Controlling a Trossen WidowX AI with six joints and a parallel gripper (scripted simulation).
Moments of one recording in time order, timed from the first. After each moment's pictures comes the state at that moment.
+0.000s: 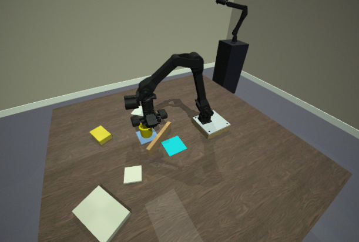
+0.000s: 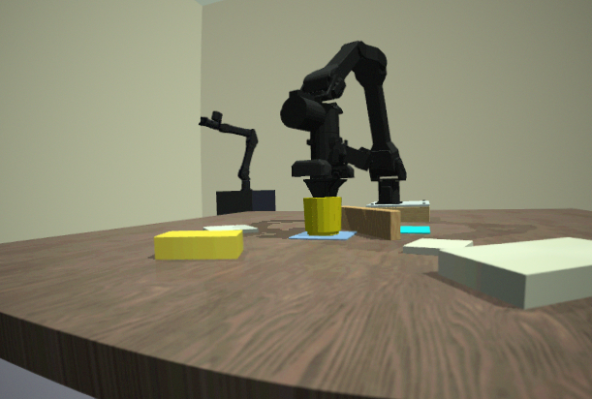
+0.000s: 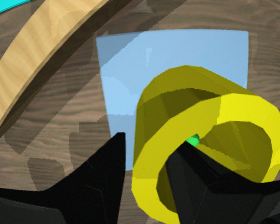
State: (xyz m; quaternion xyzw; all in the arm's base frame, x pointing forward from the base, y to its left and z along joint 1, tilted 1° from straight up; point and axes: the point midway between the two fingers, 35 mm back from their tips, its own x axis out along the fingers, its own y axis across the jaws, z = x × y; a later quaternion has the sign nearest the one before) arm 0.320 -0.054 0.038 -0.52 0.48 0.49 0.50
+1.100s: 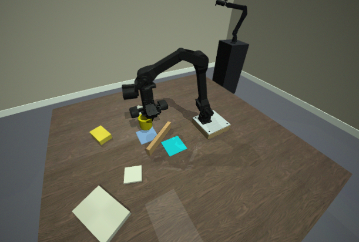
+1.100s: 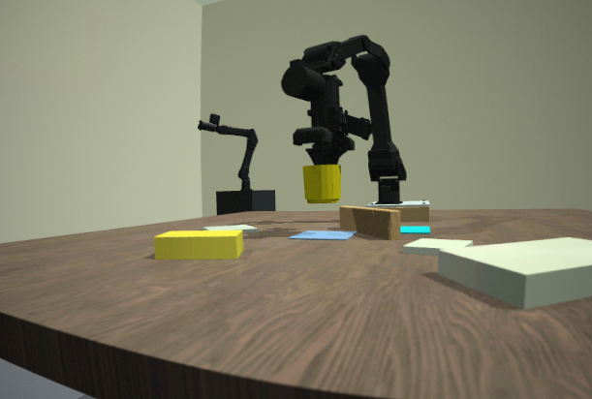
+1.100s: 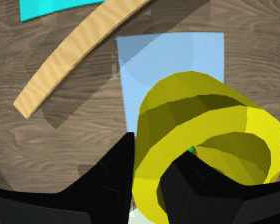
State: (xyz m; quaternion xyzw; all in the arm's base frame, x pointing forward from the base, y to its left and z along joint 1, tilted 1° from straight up) arm 0.312 -0.051 0.096 -0.51 0.49 0.50 0.50
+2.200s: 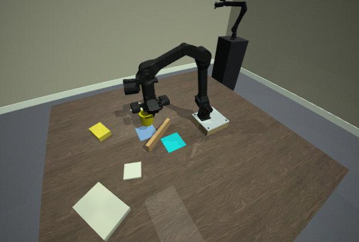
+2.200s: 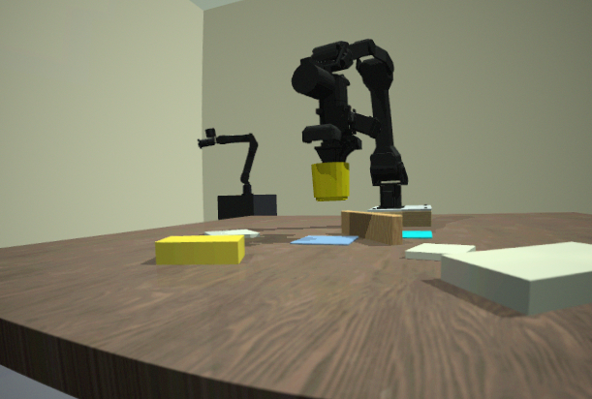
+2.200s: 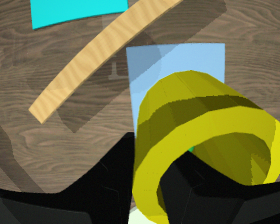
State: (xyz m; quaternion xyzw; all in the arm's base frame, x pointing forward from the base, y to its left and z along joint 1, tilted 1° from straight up) arm 0.302 -0.041 0.108 -0.52 0.48 0.50 0.50
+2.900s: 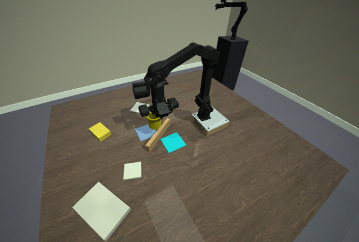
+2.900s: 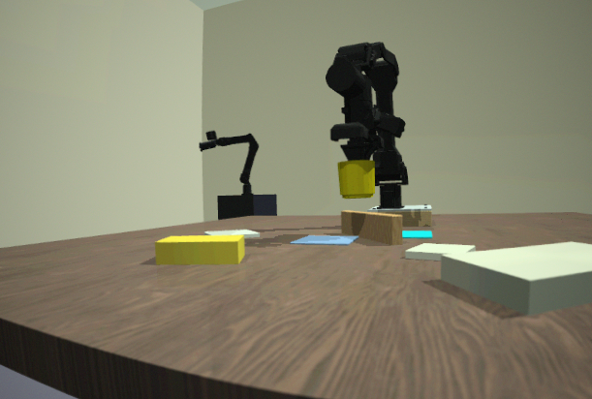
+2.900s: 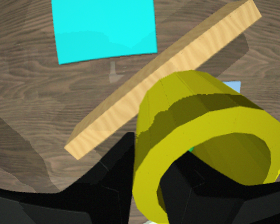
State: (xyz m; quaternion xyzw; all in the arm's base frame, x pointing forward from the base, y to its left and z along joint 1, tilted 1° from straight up) arm 0.271 0.001 0.109 -0.52 0.48 0.50 0.50
